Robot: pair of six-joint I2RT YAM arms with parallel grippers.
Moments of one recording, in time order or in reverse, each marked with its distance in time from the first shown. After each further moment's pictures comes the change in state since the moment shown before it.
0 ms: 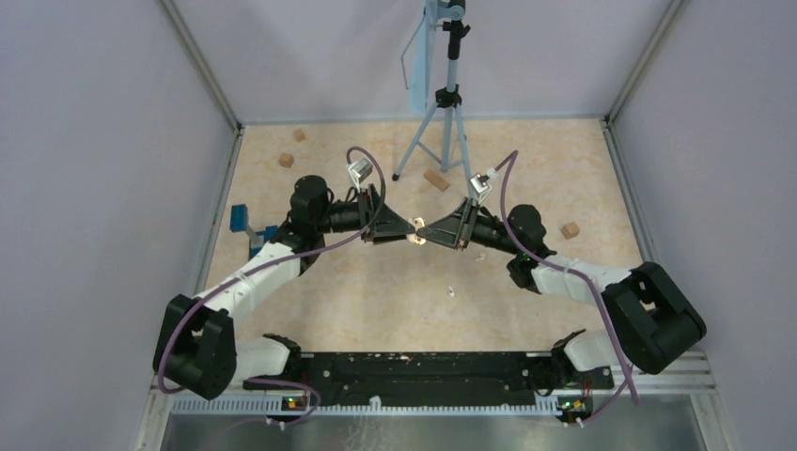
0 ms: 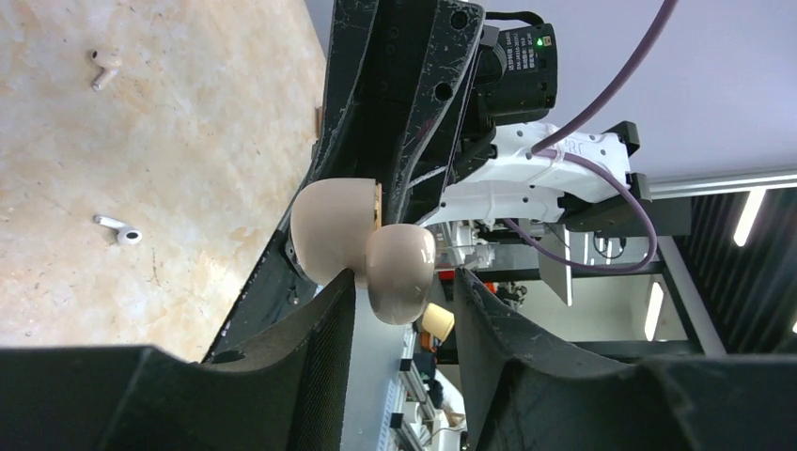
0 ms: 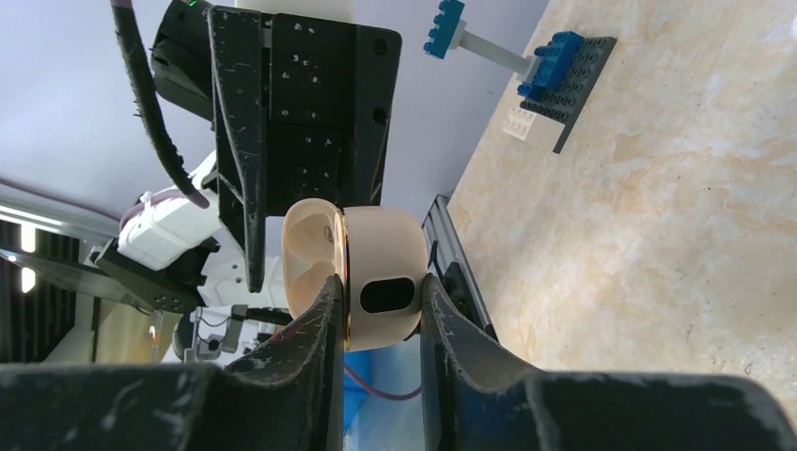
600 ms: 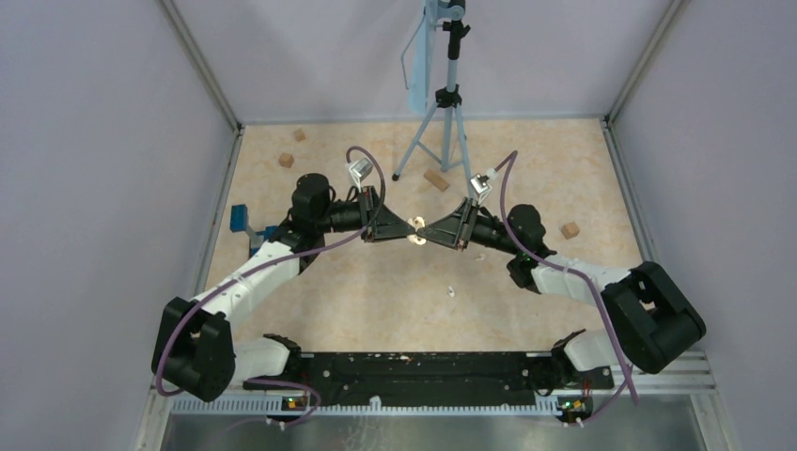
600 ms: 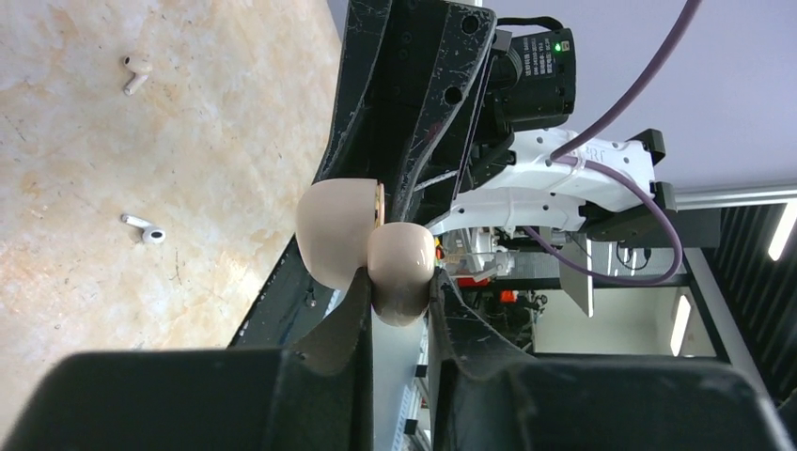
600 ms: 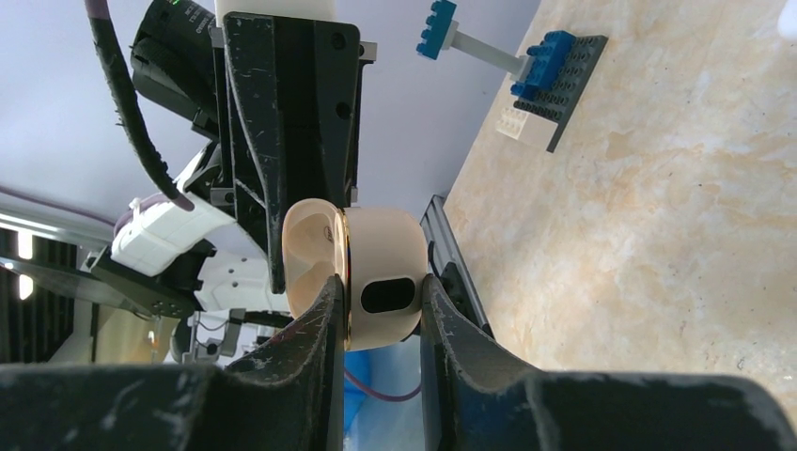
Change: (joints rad) left arm -0.013 -0.011 0.051 -0.142 -0.047 0.095; right arm -0.005 0.002 0.000 -0.009 0.005 -0.001
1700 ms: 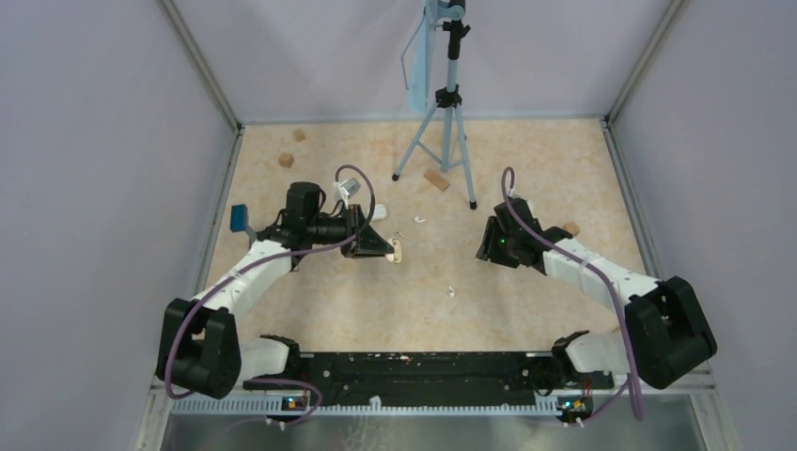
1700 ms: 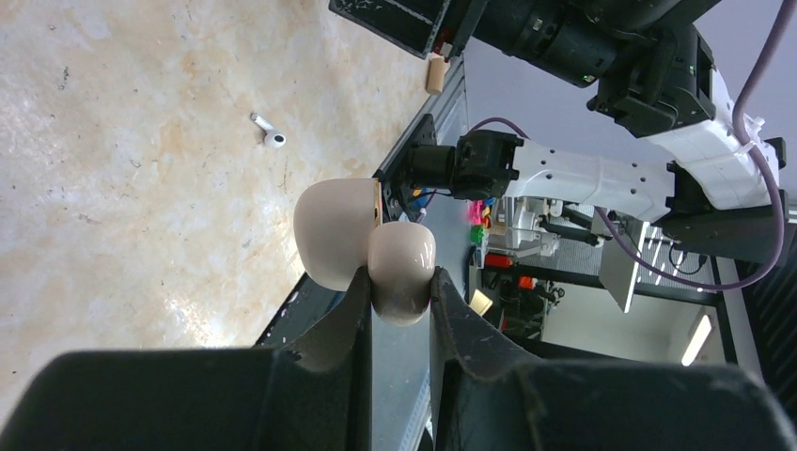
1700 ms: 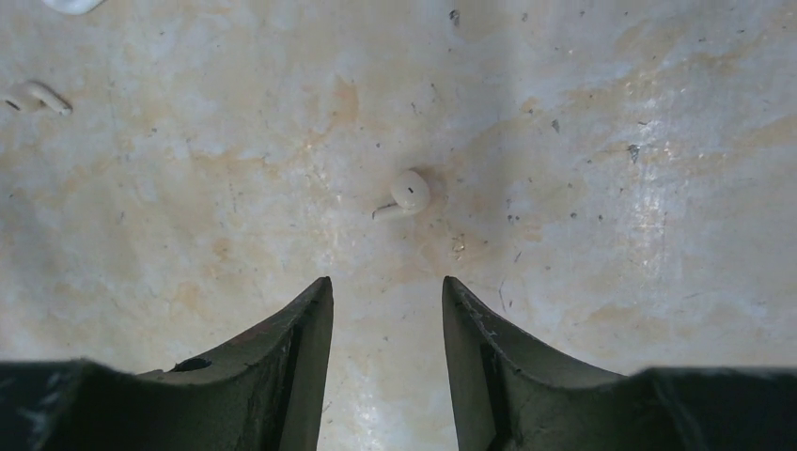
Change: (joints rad) left arm 0.147 0.010 -0.027 -0.404 0.082 0.332; right arm -0.075 -0.100 0.198 -1.338 0.744 -0.539
